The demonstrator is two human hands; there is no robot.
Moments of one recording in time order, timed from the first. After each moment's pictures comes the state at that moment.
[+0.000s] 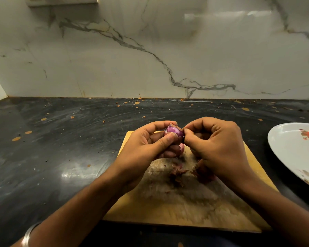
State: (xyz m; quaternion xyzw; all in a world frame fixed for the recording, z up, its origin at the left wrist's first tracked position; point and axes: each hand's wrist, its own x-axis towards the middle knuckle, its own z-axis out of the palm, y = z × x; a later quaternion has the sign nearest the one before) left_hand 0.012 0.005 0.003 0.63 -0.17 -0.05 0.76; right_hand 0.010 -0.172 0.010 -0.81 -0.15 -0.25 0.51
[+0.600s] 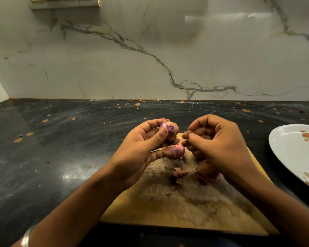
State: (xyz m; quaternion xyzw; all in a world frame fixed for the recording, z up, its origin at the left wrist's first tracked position) left_hand 0.018 0.012 0.007 0.55 -0.15 -0.09 0.82; right_hand 0.011 -0.179 0.015 -0.79 -0.11 -0.17 0.58
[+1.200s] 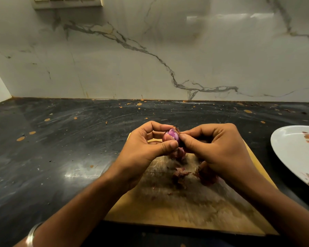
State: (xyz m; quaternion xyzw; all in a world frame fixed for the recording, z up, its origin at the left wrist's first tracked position) left_hand 0.020 0.013 -0.002 0.64 -0.15 -0.01 0.75; right_hand 0.007 -0.175 0.013 -0.80 -0.18 -0.18 0.54
